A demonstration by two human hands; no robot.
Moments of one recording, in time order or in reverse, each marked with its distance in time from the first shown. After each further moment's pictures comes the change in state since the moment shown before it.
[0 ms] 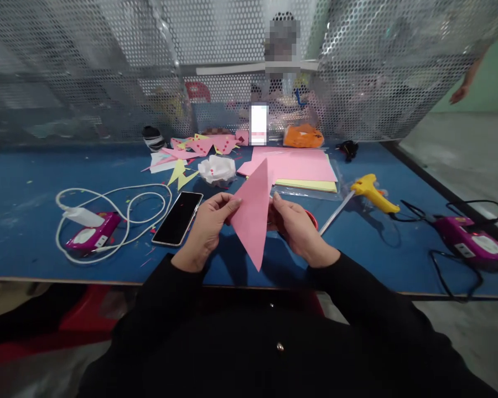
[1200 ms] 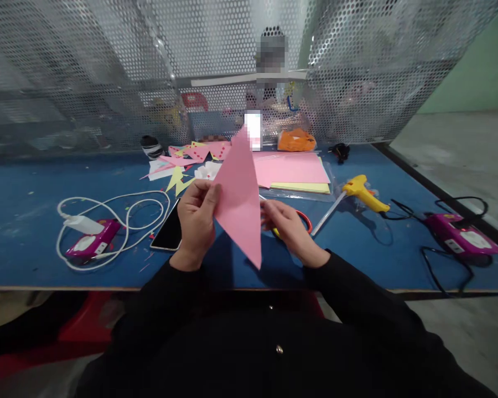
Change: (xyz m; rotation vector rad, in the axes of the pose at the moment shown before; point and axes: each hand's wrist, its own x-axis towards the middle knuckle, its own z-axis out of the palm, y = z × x) left_hand -0.005 0.025 0.011 -0.040 0.158 0.489; right_hand -0.001 -0.003 -0.007 -0.025 0.021 -0.007
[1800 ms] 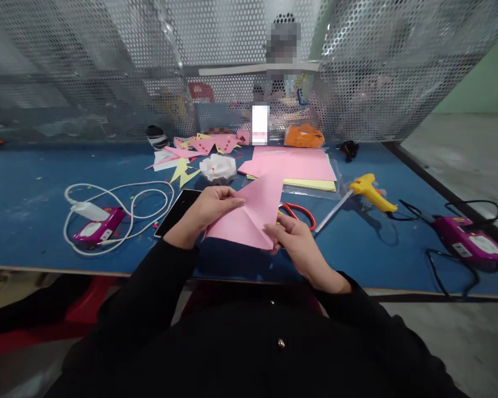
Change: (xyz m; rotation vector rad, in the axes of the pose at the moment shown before) left_hand 0.025 -0.012 -0.019 0.328 -0.434 -0.522; right_hand -0.038 0.020 -0.002 -0.196 0.088 0.004
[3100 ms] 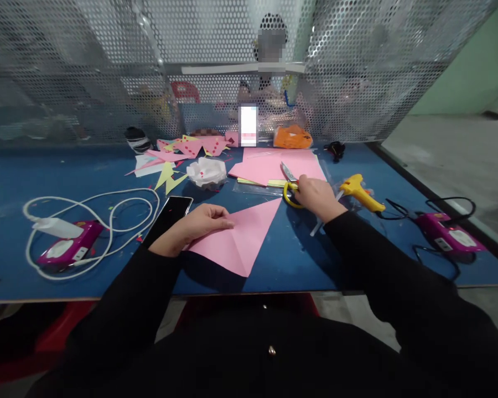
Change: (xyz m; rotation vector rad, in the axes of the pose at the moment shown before) left_hand 0.010 -0.024 -0.015 0.103 -0.282 -0.121; right_hand 0.105 -0.041 -0.089 -1.627 0.331 -0.174
